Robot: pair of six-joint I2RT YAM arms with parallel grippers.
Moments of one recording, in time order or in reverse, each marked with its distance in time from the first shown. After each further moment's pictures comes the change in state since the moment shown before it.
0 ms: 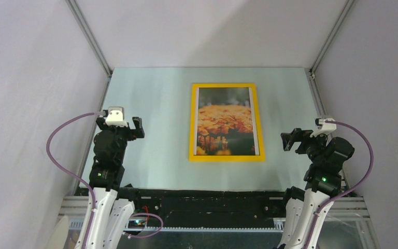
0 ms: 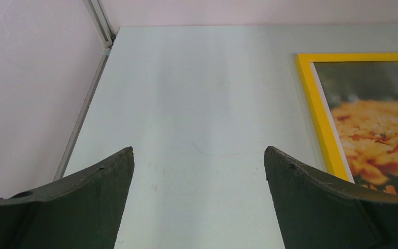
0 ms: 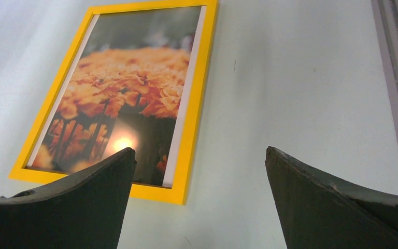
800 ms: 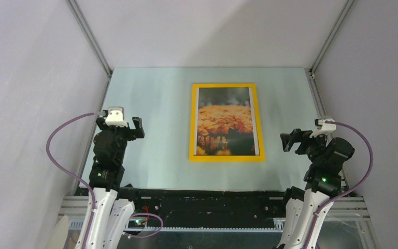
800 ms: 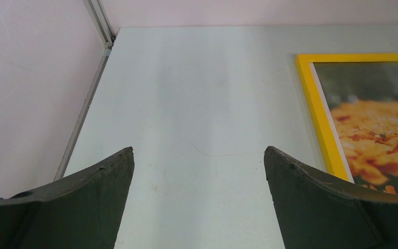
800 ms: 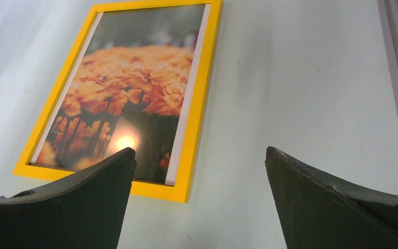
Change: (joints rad) left arm 0.000 -0.003 0.000 0.000 0.000 0.000; right arm -0.006 -0.005 0.000 -0.013 -0.019 -0.005
